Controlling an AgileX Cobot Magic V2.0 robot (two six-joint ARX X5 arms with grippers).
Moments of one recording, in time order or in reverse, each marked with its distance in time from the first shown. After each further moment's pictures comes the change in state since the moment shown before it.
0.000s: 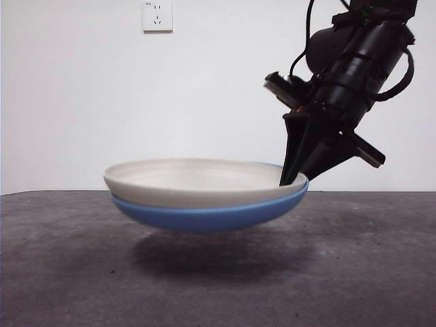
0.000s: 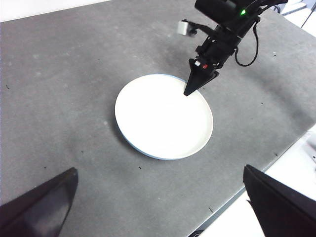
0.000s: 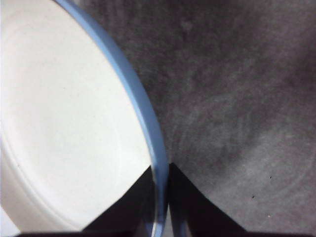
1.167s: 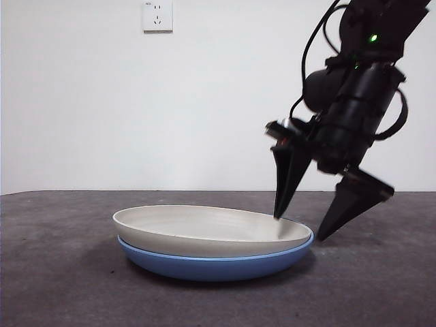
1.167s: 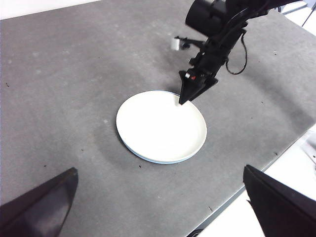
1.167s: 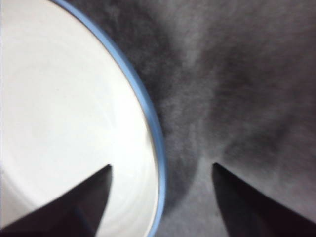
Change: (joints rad) left arm 0.000 0.000 0.000 -0.004 0.000 -0.003; right arm -0.033 0.090 0.000 0.008 0.053 0.018
